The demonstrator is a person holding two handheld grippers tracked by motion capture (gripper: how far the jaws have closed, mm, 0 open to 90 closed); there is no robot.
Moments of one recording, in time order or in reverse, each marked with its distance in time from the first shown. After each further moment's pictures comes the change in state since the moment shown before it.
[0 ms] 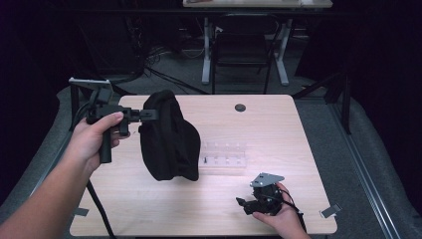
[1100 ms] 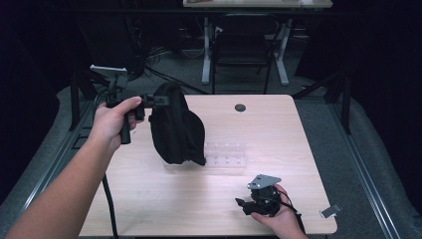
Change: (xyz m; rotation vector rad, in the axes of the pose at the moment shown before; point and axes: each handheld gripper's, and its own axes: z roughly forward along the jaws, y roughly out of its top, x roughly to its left) left arm 0.011 0.037 0.036 -0.038 0.084 -0.032; right arm 0.004 0.000 0.002 0.015 -0.005 -0.046
